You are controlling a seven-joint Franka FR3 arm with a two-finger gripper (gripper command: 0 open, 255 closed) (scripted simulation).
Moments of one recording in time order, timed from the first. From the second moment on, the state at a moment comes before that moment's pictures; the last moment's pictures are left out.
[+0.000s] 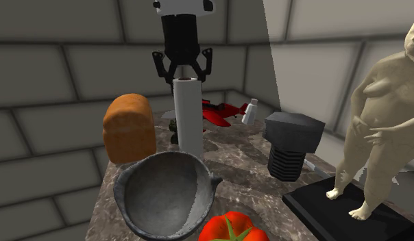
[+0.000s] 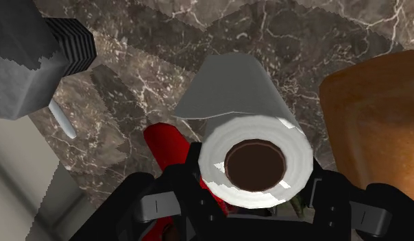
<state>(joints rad) 0.14 -0.01 0.04 -1.75 -0.03 1.82 -0.44</state>
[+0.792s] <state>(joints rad) 0.14 0.02 0.04 -1.56 -0.03 1.65 -0.44</state>
